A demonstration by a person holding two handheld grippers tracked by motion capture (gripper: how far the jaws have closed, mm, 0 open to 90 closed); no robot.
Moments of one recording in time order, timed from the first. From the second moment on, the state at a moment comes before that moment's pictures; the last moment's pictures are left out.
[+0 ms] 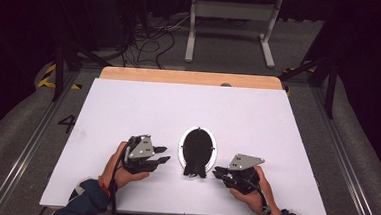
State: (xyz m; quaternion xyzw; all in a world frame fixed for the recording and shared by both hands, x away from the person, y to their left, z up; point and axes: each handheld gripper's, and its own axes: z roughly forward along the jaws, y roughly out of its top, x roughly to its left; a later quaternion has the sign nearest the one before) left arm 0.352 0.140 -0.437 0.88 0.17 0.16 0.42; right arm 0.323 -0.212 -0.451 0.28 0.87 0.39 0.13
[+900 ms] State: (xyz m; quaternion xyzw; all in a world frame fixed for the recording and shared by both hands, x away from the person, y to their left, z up) left arm 0.316 0.216 -0.457 0.85 0.28 0.15 0.41; right arm 0.314 -0.192 -0.453 0.27 0.89 0.35 0.12
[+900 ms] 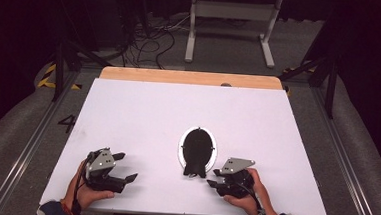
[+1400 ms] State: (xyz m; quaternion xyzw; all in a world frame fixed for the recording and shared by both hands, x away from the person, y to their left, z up) left arm 0.317 0.211 -0.461 0.86 0.28 0.14 0.41; right arm 0.322 -0.171 -0.451 0.28 0.90 0.33 0.11
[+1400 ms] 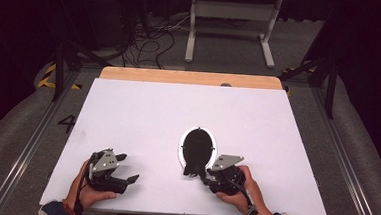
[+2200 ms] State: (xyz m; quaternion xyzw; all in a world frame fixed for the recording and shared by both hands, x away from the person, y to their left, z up) left arm 0.320 0.202 -0.462 0.87 0.26 0.14 0.40; right arm 0.332 -0.183 -0.452 0.34 0.84 0.42 0.02
